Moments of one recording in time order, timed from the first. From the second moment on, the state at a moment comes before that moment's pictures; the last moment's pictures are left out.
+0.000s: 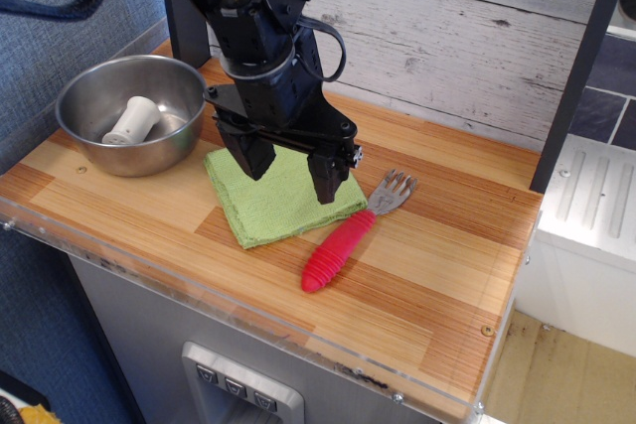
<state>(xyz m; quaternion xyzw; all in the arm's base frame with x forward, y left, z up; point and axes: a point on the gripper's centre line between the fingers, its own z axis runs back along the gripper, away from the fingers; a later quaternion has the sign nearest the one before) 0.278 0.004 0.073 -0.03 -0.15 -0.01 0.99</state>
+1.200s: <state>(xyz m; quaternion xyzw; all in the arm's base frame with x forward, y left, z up) 0.289 -0.057 0.021 0.01 -0.09 -0.06 0.99</state>
